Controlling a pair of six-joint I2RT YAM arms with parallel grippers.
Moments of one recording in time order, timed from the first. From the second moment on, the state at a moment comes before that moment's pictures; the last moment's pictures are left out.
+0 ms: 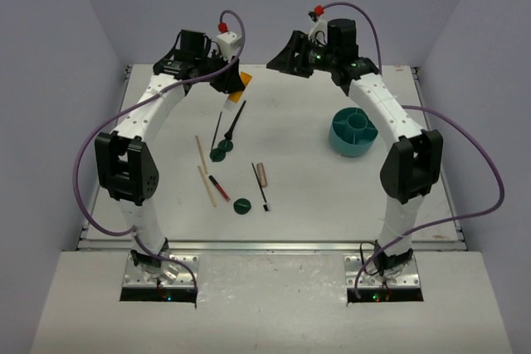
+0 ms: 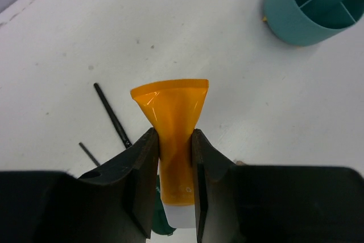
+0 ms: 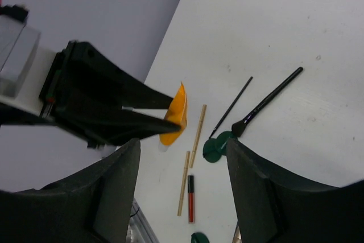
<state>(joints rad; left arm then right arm) -0.20 1.87 1.79 -0.58 0.59 0.21 0.31 1.94 1.83 -0.25 -0.61 0.57</state>
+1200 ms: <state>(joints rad) -0.28 1.88 1.79 -0.60 0.57 0.24 0.39 2.13 1.79 -0.08 -0.74 0.86</state>
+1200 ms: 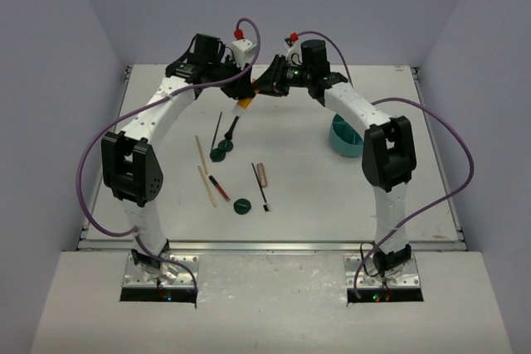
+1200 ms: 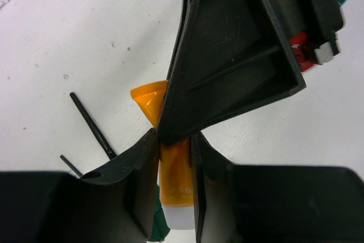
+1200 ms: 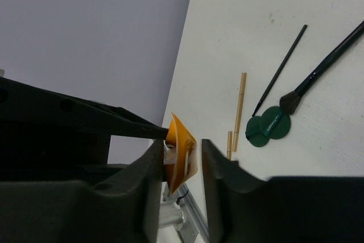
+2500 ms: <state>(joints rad) -0.11 2.08 1.81 -0.71 0.22 0.07 0.10 1.37 1.10 -0.27 0.12 0.05</state>
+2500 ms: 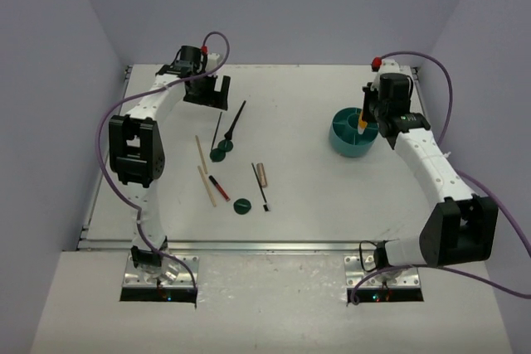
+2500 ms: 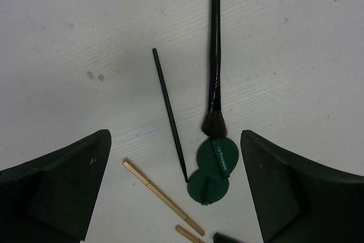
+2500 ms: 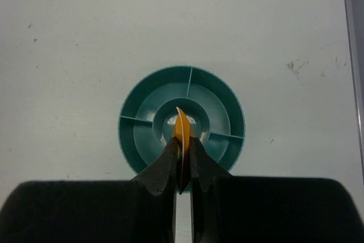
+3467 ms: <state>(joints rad) -0.11 2.08 1.76 -0.70 0.18 0.09 0.04 1.45 1.00 -0.09 -0.01 0.11</state>
